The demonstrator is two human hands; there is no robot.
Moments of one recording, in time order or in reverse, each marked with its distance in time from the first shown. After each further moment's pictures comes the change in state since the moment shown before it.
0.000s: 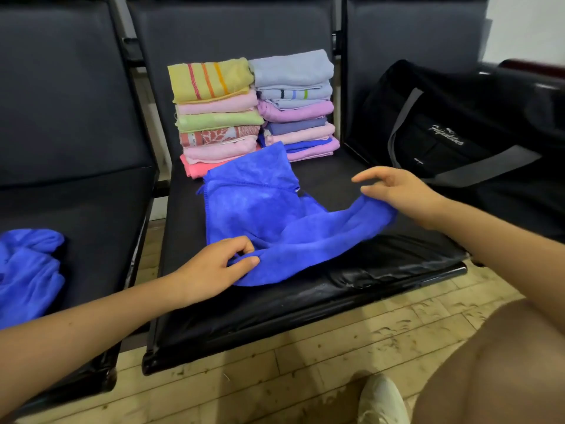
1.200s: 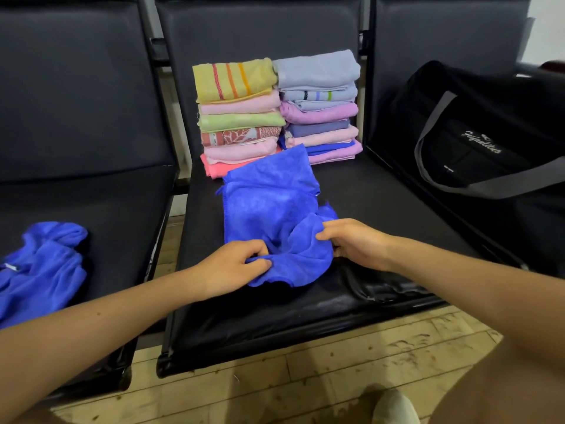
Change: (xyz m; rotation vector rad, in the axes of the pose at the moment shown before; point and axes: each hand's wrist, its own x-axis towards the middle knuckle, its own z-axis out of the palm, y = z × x) left_hand 0.012 0.001 -0.005 0.022 -0.032 -0.167; right_hand 0.009 0.002 0.106 0.451 -0.517 0.227
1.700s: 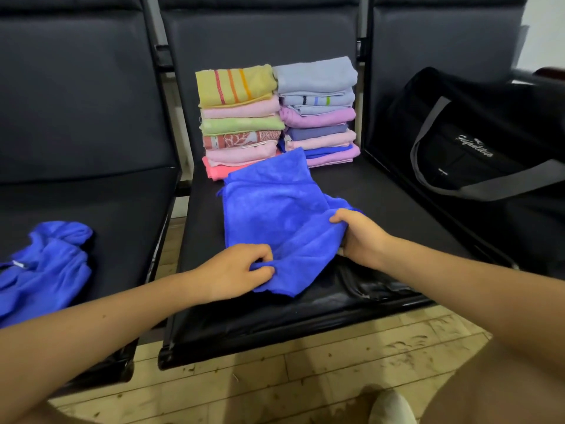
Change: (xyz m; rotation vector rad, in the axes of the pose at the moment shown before) left_hand -0.007 0.007 0.004 0.158 -0.024 0.094; right_hand -0.001 -0.001 -0.004 0.433 0.317 0.027
